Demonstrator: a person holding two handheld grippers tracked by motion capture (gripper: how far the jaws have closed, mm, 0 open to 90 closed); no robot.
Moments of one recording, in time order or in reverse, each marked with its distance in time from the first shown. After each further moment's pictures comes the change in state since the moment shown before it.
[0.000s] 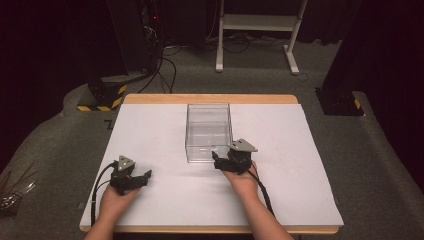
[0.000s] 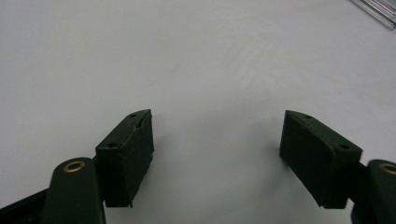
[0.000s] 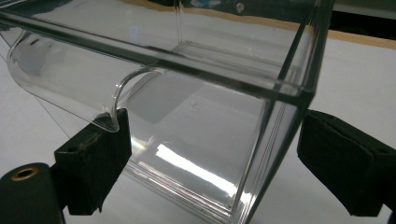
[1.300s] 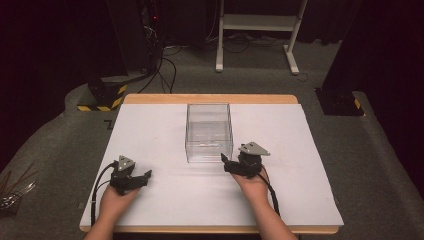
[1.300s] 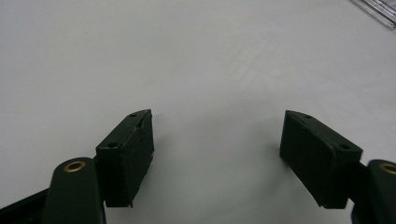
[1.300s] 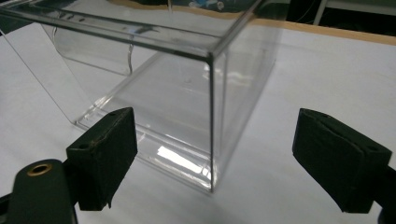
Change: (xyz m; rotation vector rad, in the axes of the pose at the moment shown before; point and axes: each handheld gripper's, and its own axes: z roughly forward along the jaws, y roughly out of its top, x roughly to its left) left arm 0.000 0.000 0.000 -0.003 0.002 -0.001; right arm -0.019 -0.009 -0.032 -0.004 0.004 0.018
